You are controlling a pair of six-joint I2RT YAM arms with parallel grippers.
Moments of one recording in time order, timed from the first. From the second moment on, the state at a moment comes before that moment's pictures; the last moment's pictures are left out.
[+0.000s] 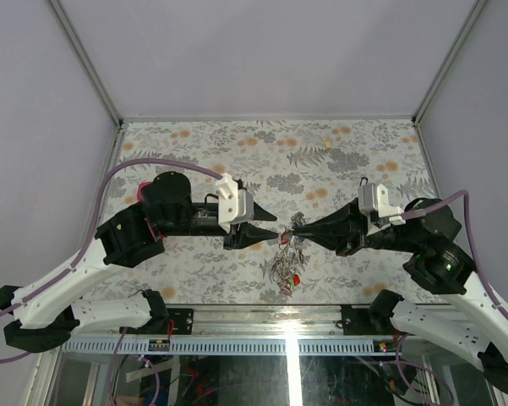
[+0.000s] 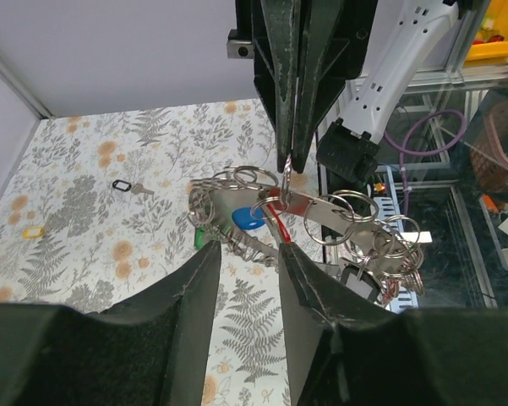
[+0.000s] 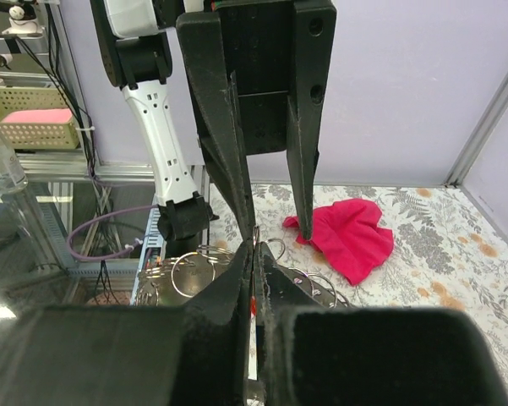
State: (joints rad) left arm -1.03 1.02 1.35 -0.47 0.47 0.20; right arm 0.85 0.70 1.03 -0.15 -0.65 0.02
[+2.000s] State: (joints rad) left arm -1.03 1.07 1.35 -0.33 0.60 0.13; right arm 0.85 0.71 1.02 -0.10 -0.65 0.04
